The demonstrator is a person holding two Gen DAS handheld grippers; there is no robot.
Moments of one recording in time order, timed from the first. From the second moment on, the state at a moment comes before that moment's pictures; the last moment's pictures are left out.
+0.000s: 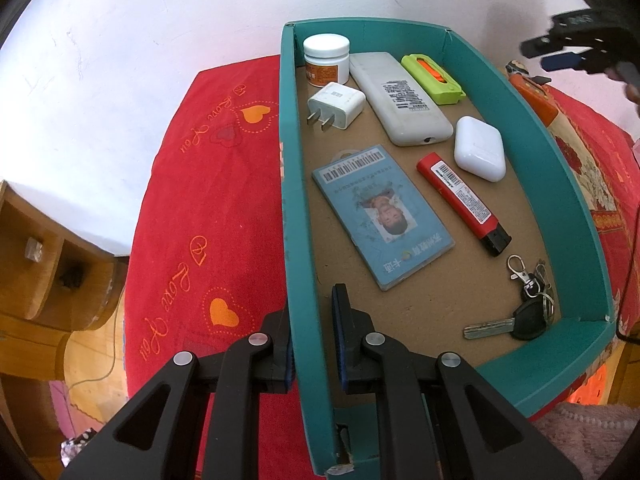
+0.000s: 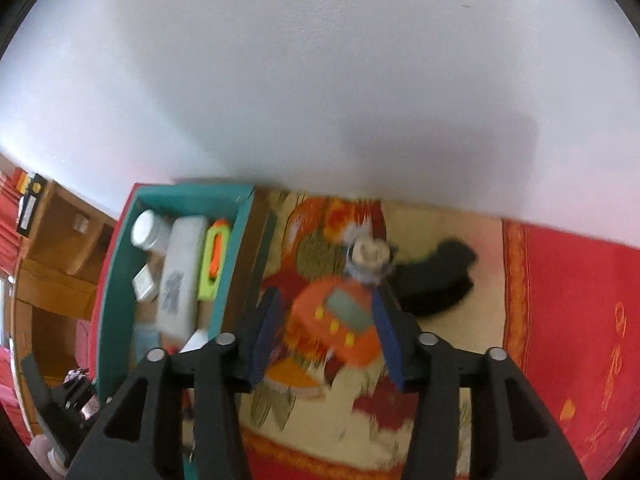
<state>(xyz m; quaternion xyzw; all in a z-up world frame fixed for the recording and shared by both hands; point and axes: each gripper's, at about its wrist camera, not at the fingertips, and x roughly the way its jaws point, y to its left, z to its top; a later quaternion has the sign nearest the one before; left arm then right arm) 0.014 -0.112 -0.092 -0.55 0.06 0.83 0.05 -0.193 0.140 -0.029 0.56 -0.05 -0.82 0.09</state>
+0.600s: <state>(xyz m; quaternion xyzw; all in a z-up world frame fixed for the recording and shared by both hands) 0.014 -0.113 -0.092 -0.55 0.06 0.83 0.05 -0.236 0.134 -0.078 0.61 0.01 -0.79 0.05</state>
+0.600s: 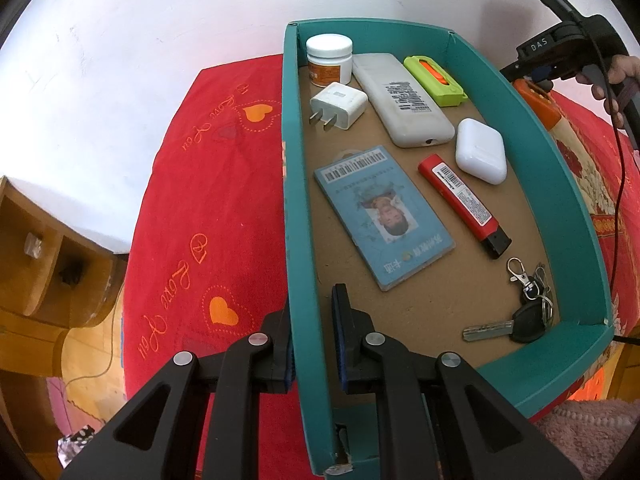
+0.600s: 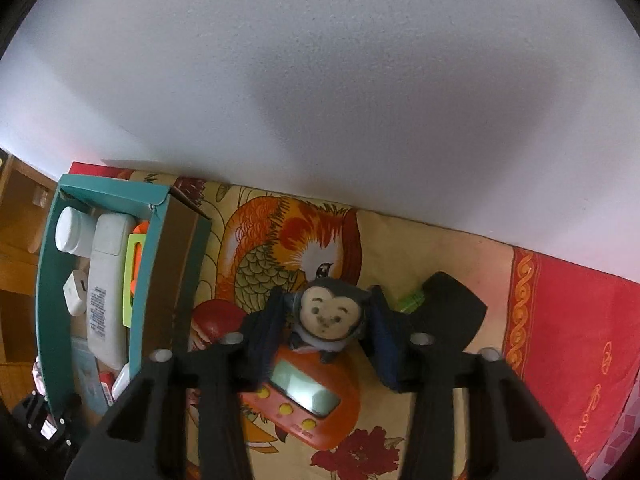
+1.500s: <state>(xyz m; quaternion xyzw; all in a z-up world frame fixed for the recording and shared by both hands) 0.012 -0.113 -0.092 -0.55 0.06 0.83 0.05 -0.144 0.107 -0.047 0.54 0.09 -0.83 0.11</state>
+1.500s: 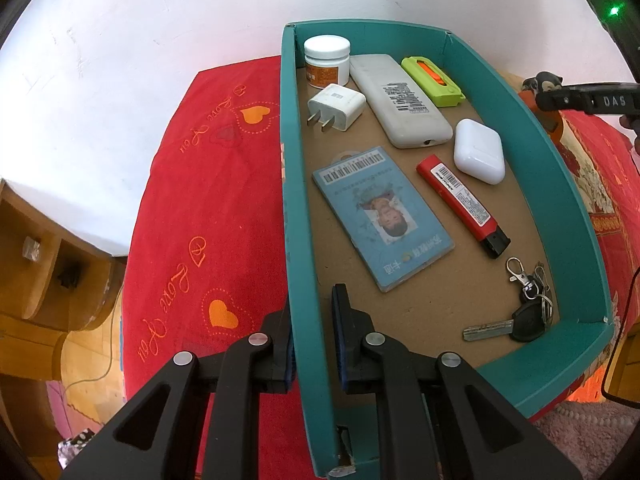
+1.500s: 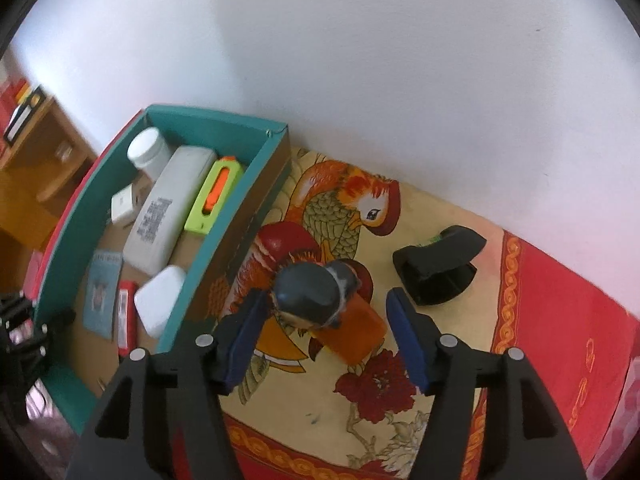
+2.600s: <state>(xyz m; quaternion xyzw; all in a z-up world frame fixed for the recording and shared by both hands) 0.008 -0.113 -0.093 -0.55 0.07 0.83 0.05 -0.140 0.115 -0.071 0.55 0.05 -0.82 0.13</state>
